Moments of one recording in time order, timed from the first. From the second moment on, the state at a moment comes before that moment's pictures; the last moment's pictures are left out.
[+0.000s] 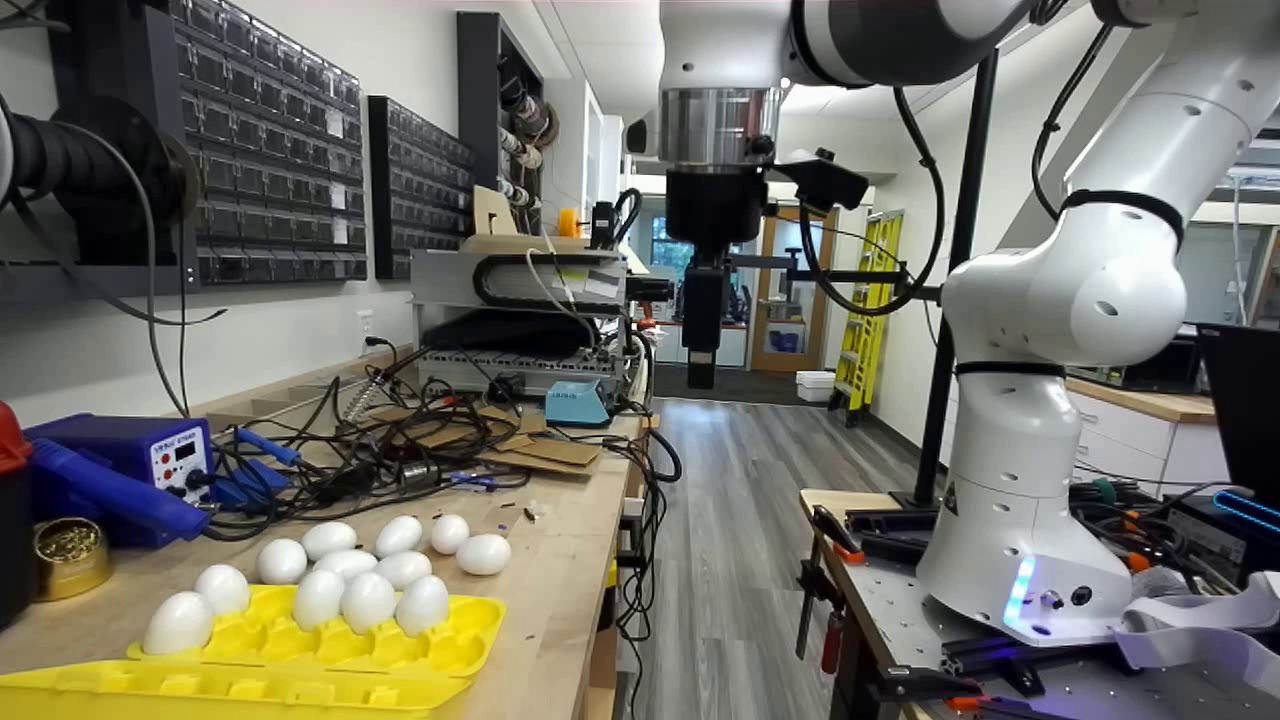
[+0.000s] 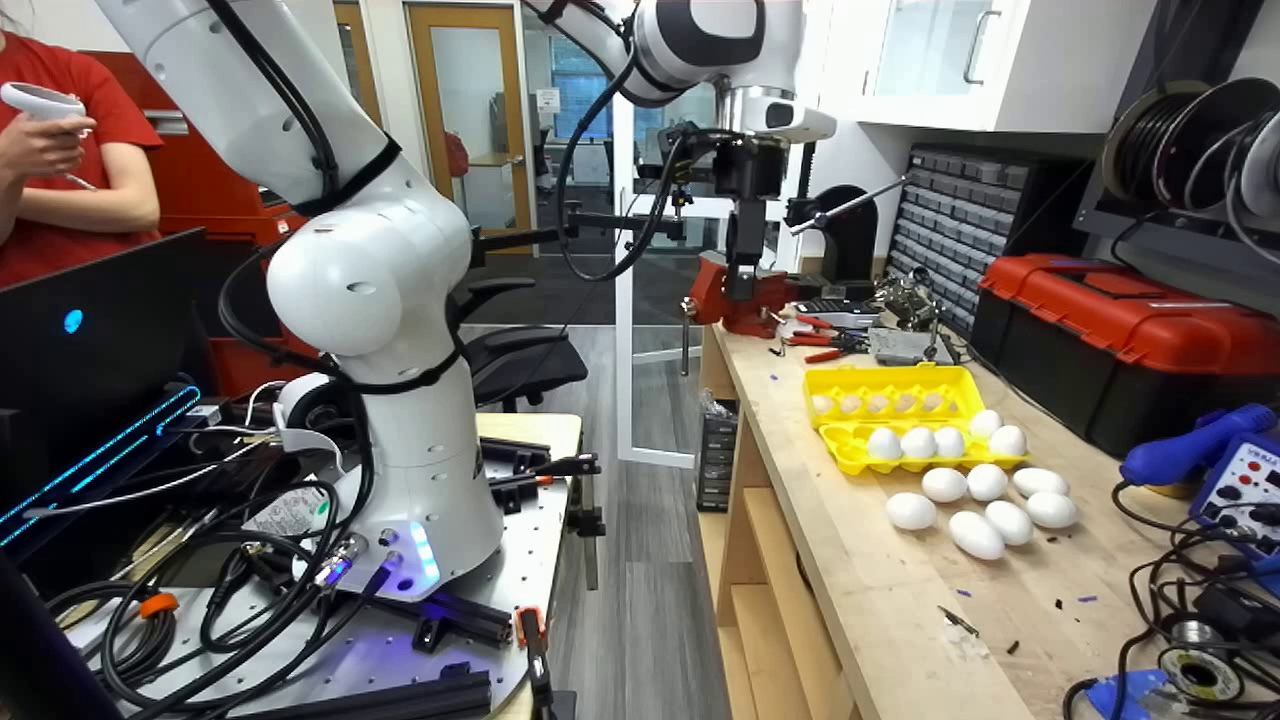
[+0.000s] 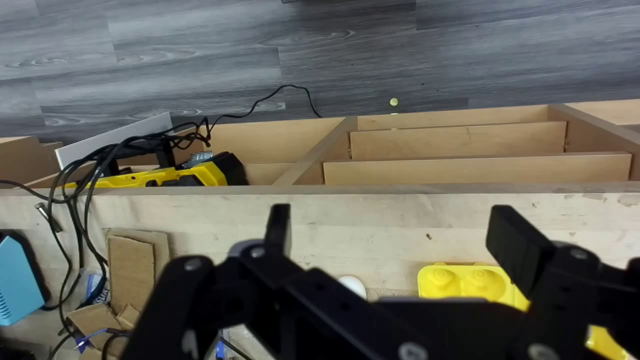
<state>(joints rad) 0.02 -0.52 0.37 -2.54 -0.06 1.96 0.47</state>
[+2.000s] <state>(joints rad) 0.06 -0.18 0.36 -2.45 -0.15 2.32 0.55</state>
